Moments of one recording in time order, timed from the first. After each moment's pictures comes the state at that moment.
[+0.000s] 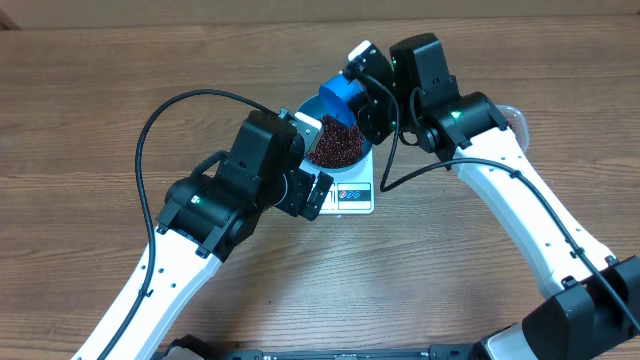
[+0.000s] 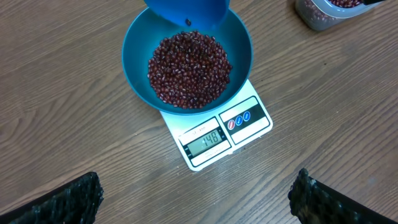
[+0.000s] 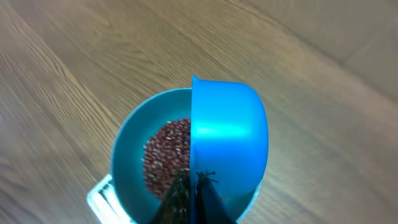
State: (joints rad) left arm -0.54 1.28 1.28 -0.89 -0.01 -0.04; right arm 0.42 1.67 1.52 -0.65 -0.24 -0.31
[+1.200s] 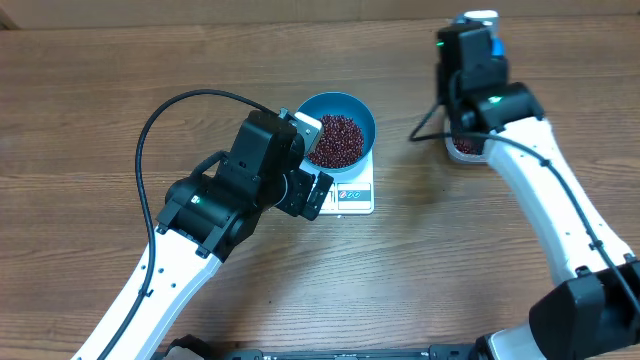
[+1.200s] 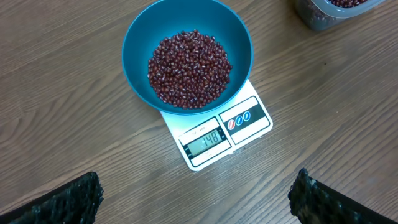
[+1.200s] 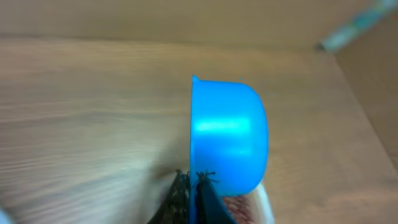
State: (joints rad) left arm -0.54 1.28 1.28 -0.89 -0.01 -0.04; right arm 0.24 1.67 1.52 -0.68 0.54 0.13
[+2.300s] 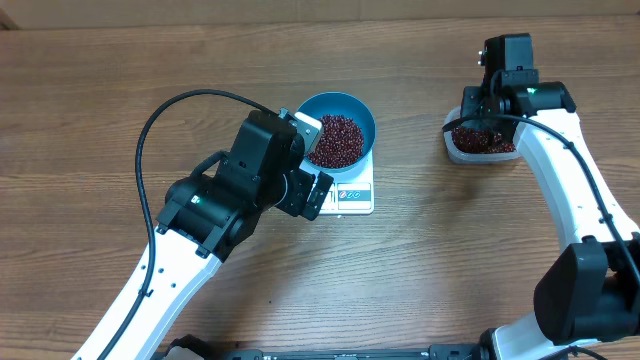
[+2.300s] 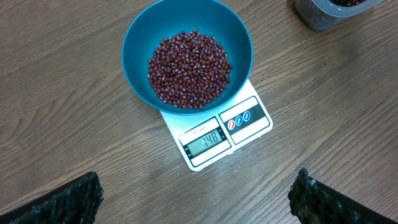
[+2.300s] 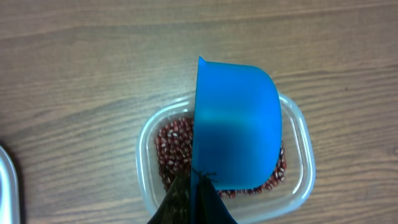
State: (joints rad) left arm -0.54 1.28 1.28 -0.89 -0.01 -0.04; right arm 0.06 1.73 1.47 -0.81 0.19 0.15
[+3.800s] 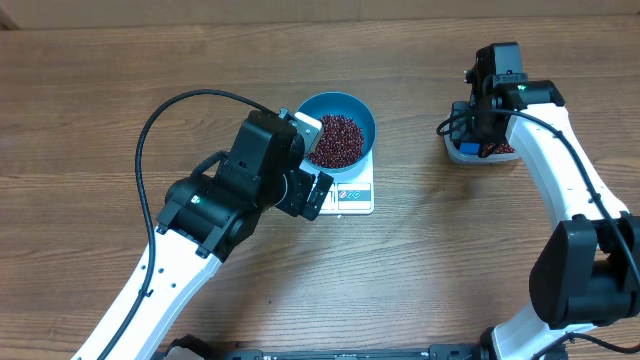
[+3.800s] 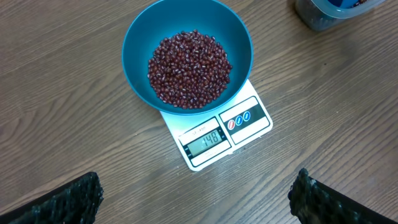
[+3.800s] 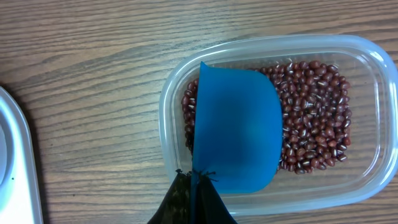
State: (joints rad) left arm -0.54 1.28 1.28 -0.89 -0.01 -0.04; right arm 0.06 1.80 1.46 -0.89 0.04 0.14
